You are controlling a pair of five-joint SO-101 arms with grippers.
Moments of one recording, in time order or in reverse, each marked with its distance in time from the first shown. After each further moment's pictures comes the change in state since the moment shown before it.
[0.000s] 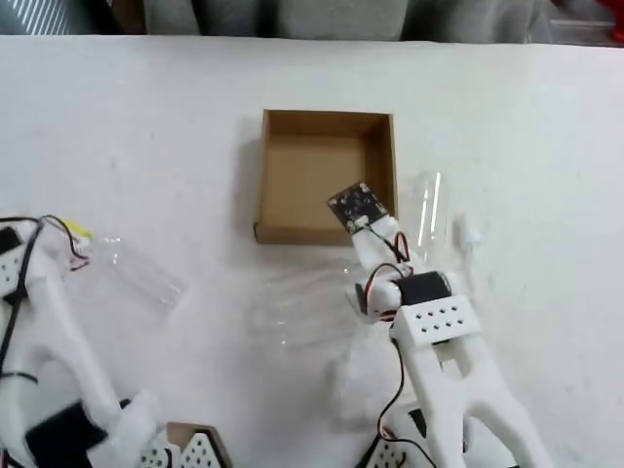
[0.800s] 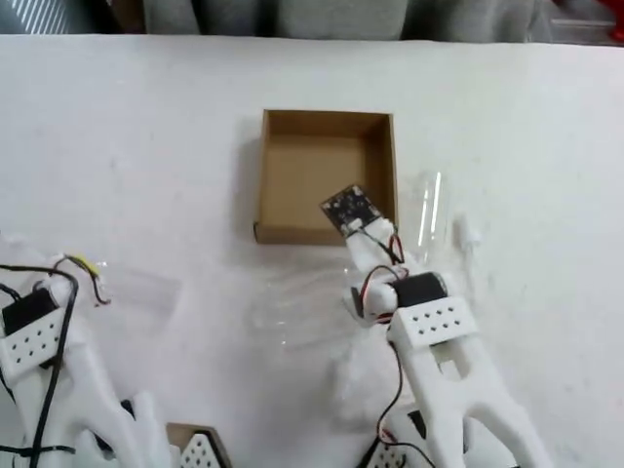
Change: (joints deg) left arm 0.1 -23.3 24.5 -10.8 -3.3; right arm -1.7 -0.1 0.0 1.1 0.0
